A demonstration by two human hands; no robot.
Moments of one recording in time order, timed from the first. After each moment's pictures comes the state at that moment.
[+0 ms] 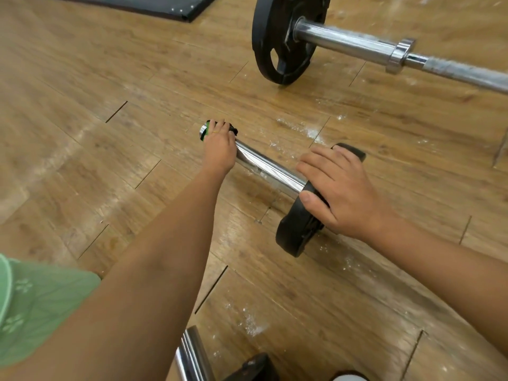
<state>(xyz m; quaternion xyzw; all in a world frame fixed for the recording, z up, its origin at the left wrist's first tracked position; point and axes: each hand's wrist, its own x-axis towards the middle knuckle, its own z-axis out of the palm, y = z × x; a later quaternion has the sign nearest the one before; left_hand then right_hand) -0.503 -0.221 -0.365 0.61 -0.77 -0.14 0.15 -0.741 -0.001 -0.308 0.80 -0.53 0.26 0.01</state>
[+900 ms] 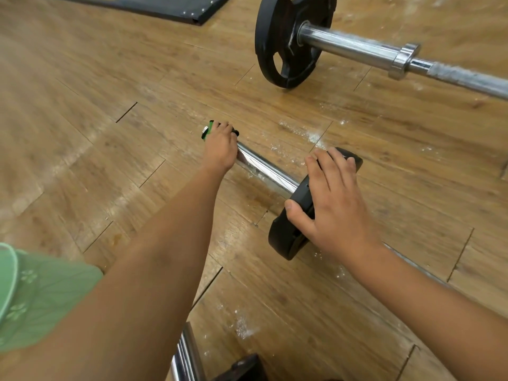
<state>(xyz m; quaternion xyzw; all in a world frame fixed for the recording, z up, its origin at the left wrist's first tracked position) -0.514 -0.222 -0.354 0.61 -0.76 -0.15 0.13 -0.725 0.018 -0.308 0.70 -0.67 0.23 -0.04</state>
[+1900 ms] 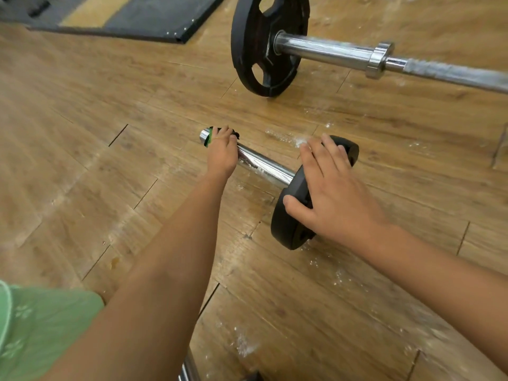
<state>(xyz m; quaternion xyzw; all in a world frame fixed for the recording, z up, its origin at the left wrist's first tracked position) -0.563 -0.222 -0.351 0.62 -0.72 -0.25 0.18 -0.761 0.001 -0.283 0.72 -0.67 0.18 -0.10</state>
